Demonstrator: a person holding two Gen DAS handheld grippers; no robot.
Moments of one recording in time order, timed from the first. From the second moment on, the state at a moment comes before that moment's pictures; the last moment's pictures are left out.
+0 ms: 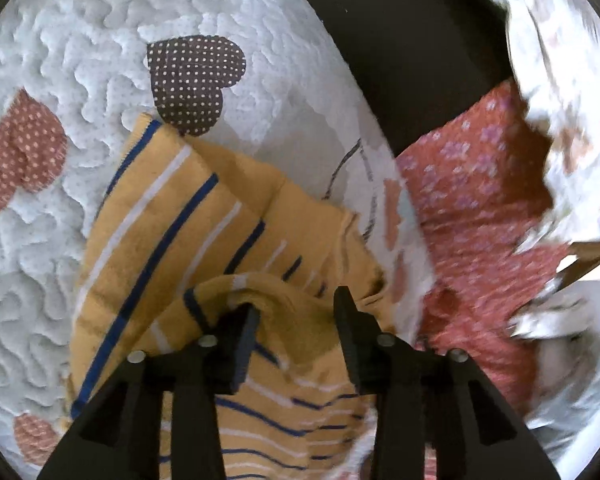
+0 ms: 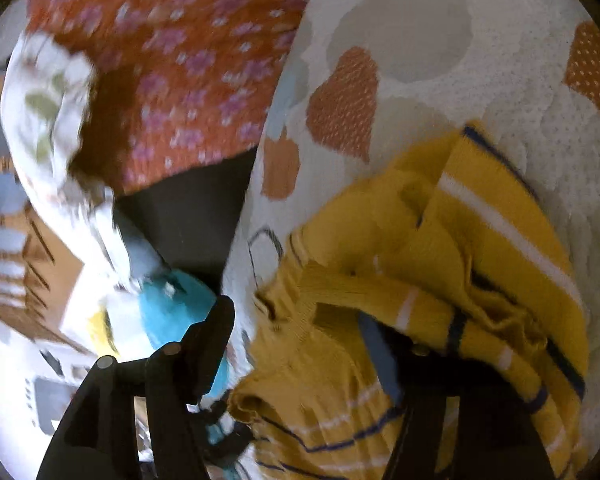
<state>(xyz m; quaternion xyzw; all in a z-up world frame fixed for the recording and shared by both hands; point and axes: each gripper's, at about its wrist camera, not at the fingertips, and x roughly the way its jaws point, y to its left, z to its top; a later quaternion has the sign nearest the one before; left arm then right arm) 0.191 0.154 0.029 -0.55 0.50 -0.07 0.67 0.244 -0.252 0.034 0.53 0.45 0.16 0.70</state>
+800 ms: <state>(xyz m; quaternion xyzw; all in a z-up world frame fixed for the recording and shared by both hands) 0.085 0.165 0.026 -0.38 0.56 -0.07 0.73 0.137 -0.291 0.045 0.31 0.51 0.14 0.79</state>
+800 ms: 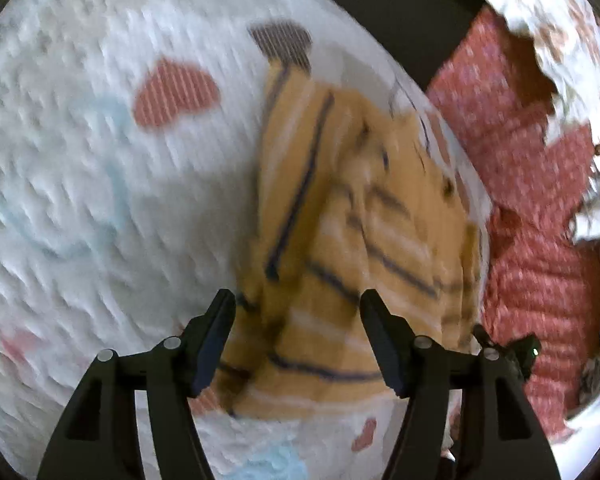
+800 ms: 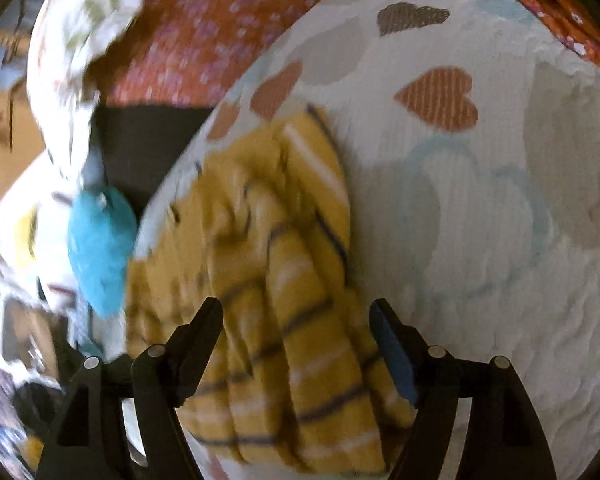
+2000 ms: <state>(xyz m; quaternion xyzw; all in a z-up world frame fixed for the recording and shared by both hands) -0.055 0.148 0.039 -0.36 0.57 -0.07 0.74 -0.048 -0.344 0.079 0.36 0.51 0.10 0.77</state>
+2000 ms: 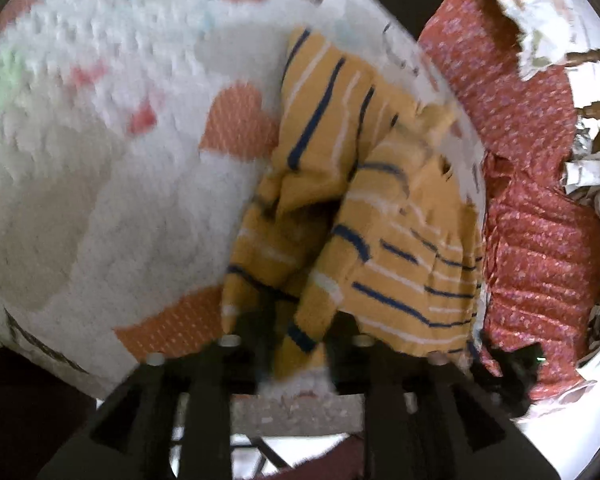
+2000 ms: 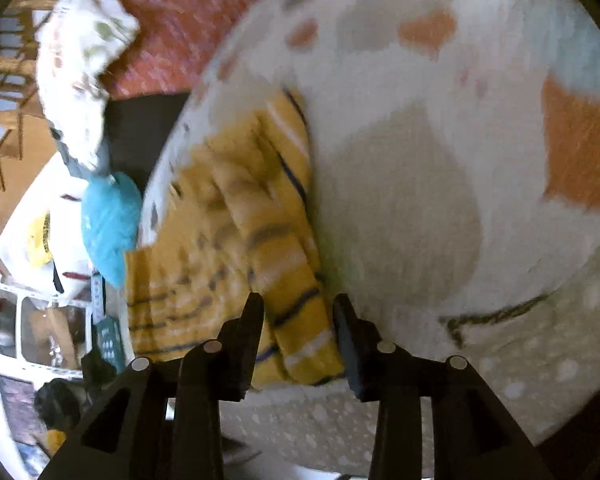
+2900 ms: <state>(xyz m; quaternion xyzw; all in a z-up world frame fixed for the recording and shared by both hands) -0.058 0.130 0.026 -0.36 0.55 -0.09 0.75 0.083 -0.113 0.115 0.16 0.57 0.25 0.77</state>
